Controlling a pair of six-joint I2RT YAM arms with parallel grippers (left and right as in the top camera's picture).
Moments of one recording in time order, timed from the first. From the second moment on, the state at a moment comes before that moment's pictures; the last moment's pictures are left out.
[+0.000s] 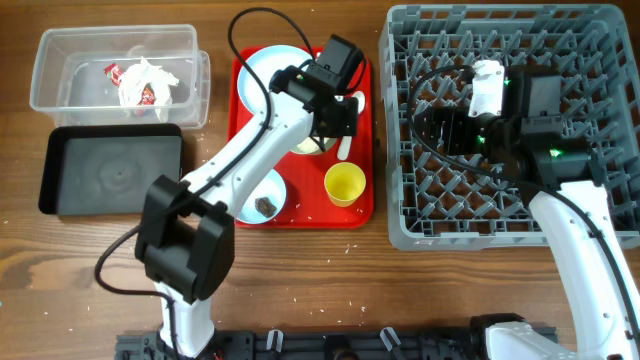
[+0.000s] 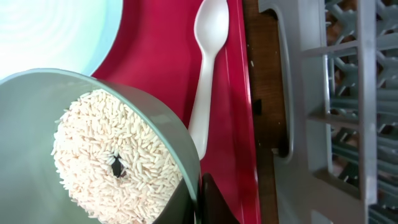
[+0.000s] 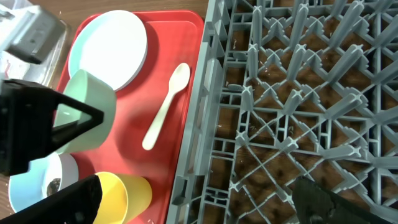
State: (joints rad) left arm -0.58 1.99 1.71 -0.90 0.03 -0.44; right arm 0.08 1.31 1.16 -0.71 -0.27 0.09
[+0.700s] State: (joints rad) left arm -0.14 1.82 1.71 -1.23 0.33 -0.35; right arm 0.08 1.31 1.16 -0.67 -0.27 0.09
